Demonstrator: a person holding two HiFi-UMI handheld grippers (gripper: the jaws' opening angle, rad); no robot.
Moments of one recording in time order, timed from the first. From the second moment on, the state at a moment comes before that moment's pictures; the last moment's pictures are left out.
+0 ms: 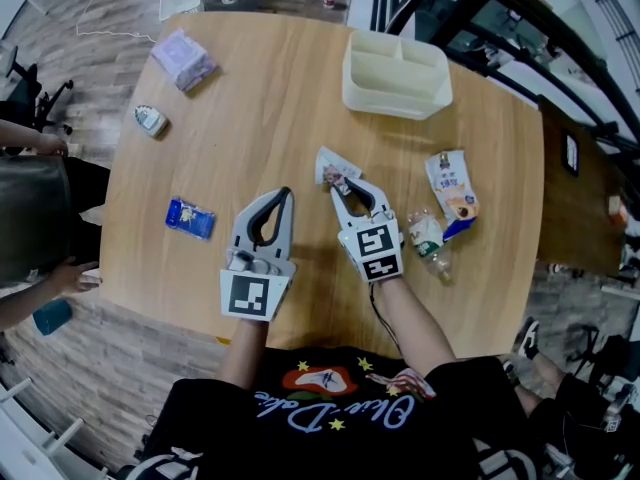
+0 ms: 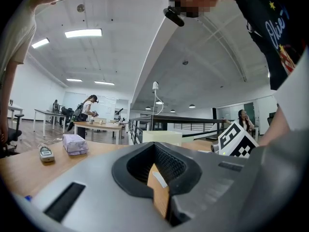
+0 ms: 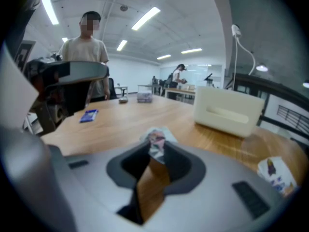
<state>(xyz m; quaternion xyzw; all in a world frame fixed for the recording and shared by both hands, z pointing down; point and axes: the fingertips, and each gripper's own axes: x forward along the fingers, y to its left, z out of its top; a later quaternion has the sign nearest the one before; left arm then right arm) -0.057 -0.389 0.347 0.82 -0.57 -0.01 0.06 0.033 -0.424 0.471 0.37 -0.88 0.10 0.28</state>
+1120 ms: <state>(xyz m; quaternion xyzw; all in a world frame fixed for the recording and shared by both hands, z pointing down) -0.036 -0.365 0.324 0.83 -0.56 0.00 0.03 0.052 -0.398 0.384 0.41 -0.89 0.07 0.18</state>
